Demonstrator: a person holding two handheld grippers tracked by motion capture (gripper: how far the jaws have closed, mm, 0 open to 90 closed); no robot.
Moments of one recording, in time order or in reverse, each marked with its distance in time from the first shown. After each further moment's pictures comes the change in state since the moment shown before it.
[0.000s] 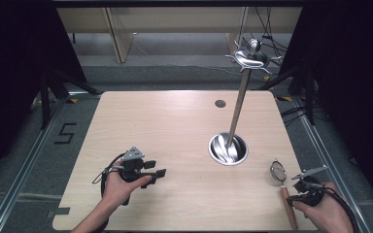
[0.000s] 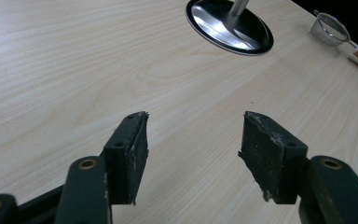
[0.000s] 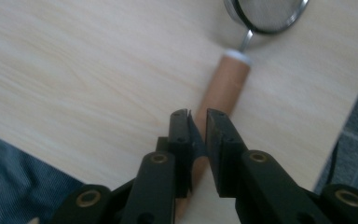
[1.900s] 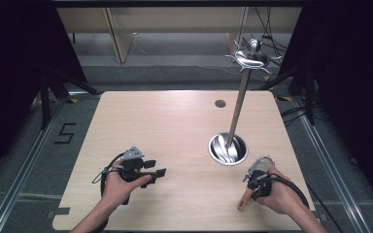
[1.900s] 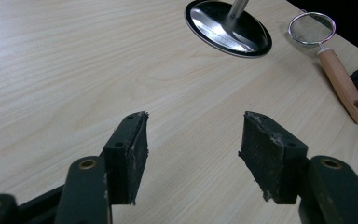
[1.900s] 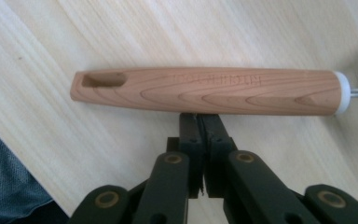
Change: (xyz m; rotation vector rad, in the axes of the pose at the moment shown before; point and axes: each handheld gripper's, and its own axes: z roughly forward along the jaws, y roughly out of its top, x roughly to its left) left arm 0.000 0.001 -0.001 -0.008 -0.006 0.000; right arm 0.072 0.074 0.056 0.159 0.015 -0.557
